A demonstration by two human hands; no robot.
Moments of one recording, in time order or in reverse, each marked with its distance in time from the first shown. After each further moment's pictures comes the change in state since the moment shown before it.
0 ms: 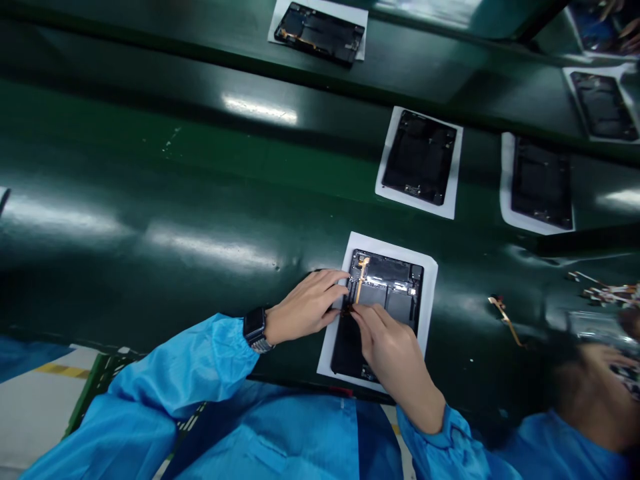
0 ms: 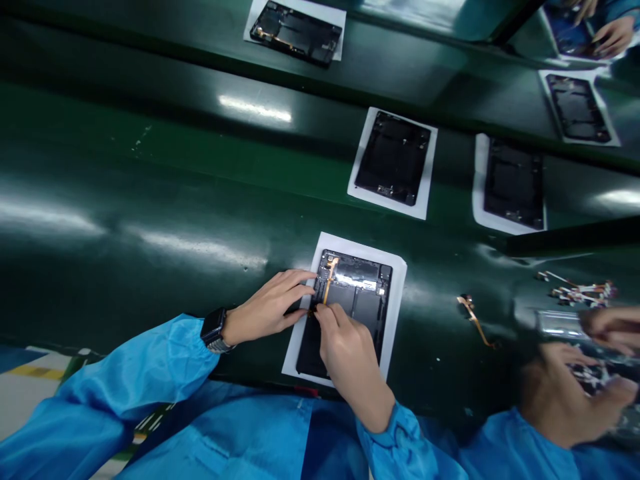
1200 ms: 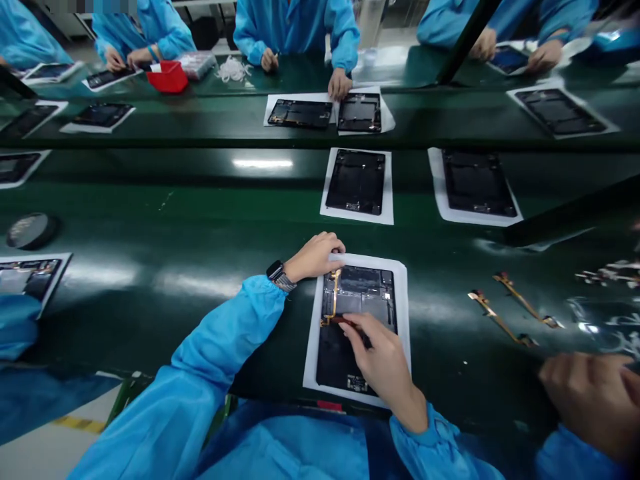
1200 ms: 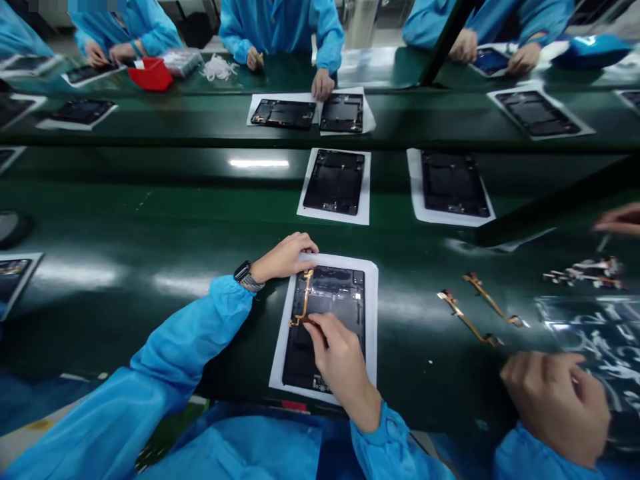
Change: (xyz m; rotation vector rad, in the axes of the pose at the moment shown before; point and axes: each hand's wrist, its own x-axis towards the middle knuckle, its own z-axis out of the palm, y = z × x) left_hand 0.131 -0.037 -0.021 0.259 -0.086 -0.025; right_hand -0.025 0.025 0.010 0.652 0.320 0.138
